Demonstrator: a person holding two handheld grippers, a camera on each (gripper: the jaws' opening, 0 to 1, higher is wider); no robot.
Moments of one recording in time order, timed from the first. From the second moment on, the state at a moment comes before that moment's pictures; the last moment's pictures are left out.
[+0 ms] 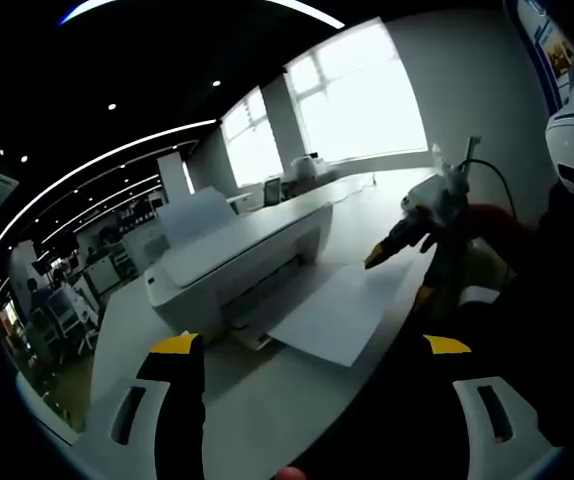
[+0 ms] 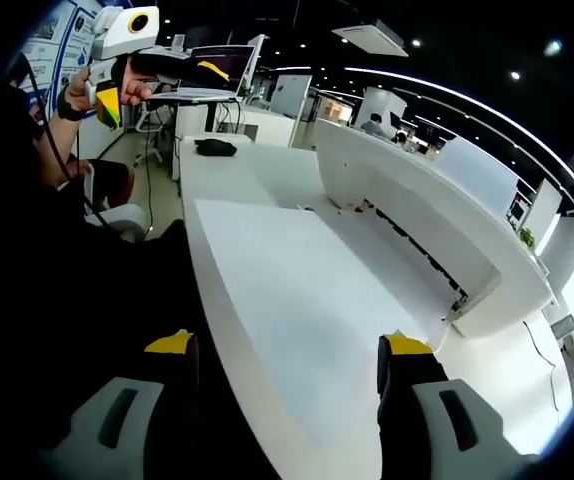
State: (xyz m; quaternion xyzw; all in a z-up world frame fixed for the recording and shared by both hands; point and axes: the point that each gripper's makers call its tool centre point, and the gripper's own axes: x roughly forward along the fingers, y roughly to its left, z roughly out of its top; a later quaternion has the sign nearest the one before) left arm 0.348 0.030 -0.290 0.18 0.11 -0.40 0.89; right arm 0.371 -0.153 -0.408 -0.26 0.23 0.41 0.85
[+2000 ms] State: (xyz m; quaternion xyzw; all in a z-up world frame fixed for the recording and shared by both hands) left arm 0.349 0.030 -0.292 0.19 0.11 -0.40 0.89; right arm 0.379 -0.153 -0.411 -0.26 0.22 0.40 0.85
